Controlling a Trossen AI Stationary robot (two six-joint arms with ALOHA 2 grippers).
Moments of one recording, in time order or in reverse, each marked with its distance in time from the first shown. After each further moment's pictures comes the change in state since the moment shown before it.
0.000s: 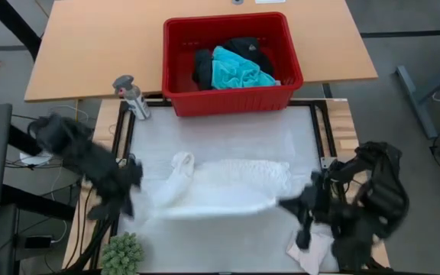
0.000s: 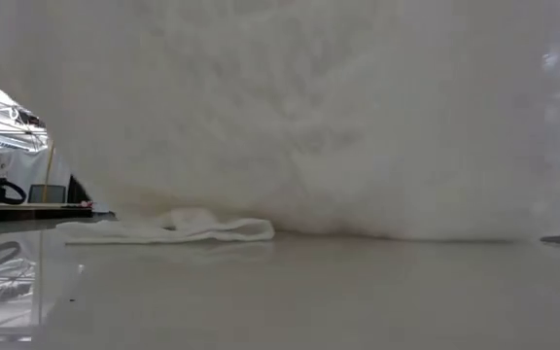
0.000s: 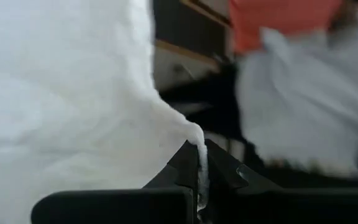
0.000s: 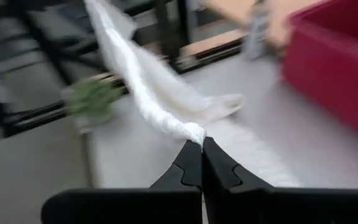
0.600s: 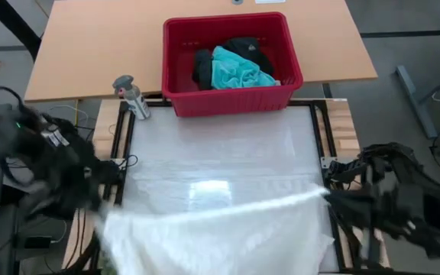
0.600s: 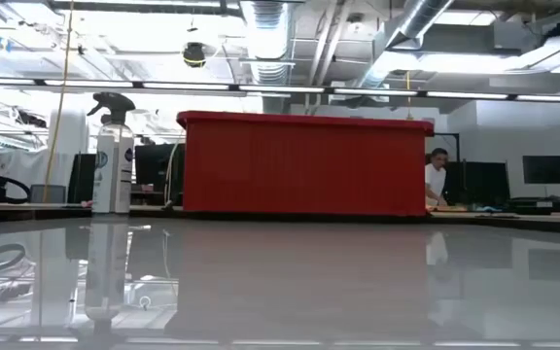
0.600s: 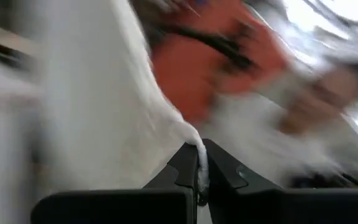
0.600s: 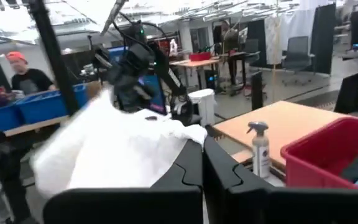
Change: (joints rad) left arm -0.263 0.021 0.309 0.249 -0.542 0.051; right arm 0.190 -0.014 0.105 1.326 0.565 -1.378
